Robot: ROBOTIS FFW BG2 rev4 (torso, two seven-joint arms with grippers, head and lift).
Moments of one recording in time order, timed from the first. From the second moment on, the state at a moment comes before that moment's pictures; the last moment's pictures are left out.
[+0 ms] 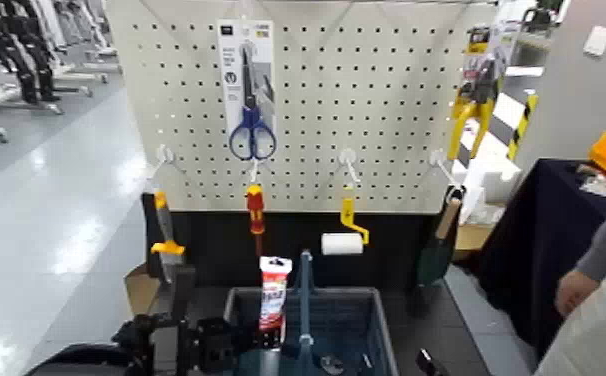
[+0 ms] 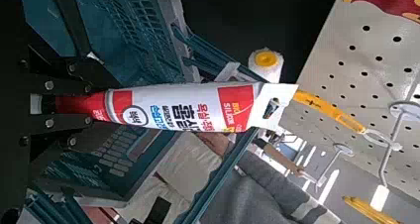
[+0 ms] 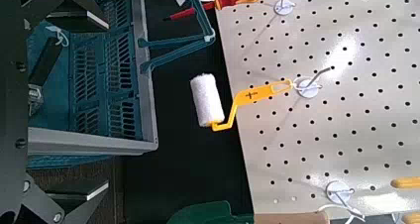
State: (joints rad) left arm -0.18 0.16 -0.09 -1.38 0.21 0.56 -1.05; right arm 0.39 -0.15 0.25 -1.80 -0.26 -0.09 -0.03
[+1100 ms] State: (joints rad) left arm -0.18 0.16 -0.05 -1.54 0.32 0.49 -0.99; right arm 0.39 -0.15 0.25 -1.80 -0.26 -0.07 -0.01
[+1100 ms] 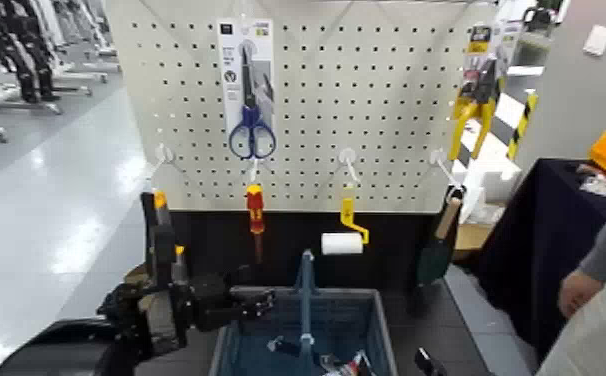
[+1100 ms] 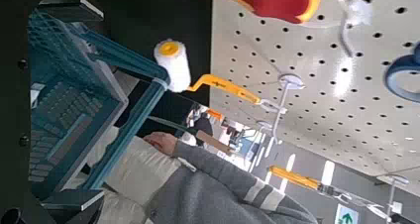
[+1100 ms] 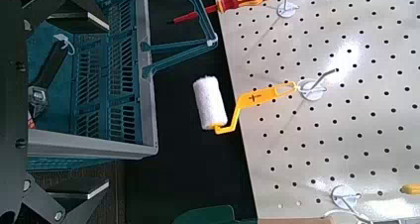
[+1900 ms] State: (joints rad) left arm -0.15 0.16 -0.01 -1.61 0.33 0.50 -0.94; right arm 0.38 -0.15 0.24 -1.80 -0.26 -0.06 0.01
